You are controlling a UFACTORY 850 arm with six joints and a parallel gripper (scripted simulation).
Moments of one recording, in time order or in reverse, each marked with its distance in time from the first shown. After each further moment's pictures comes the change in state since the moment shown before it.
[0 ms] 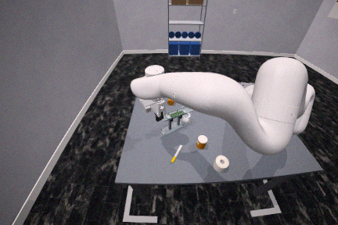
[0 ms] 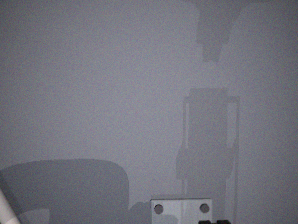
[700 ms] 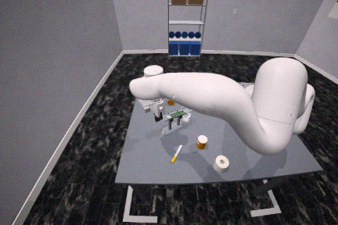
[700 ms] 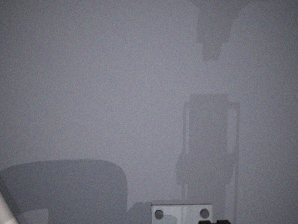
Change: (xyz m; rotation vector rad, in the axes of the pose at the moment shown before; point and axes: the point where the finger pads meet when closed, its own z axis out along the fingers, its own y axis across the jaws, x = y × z) arm 0.006 0.000 -0.001 -0.001 0.001 -0.001
